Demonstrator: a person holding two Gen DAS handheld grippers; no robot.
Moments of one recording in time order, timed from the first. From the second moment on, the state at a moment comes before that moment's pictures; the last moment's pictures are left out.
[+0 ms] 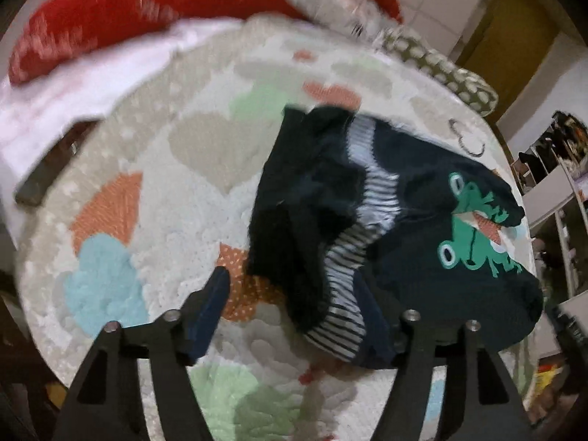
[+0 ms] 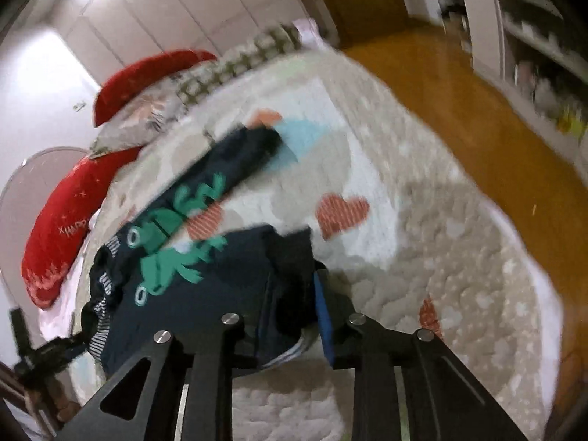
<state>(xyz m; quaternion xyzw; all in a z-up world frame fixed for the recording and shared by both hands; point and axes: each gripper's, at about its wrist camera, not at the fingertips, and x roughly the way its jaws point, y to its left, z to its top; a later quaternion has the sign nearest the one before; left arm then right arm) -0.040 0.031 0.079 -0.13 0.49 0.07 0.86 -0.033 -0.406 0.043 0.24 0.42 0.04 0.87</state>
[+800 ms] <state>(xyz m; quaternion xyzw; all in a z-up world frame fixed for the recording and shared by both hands) -0.050 -0.015 0.021 -0.02 0.53 0.08 0.85 -0.024 -0.304 0.003 0.16 0.42 0.12 0.88</state>
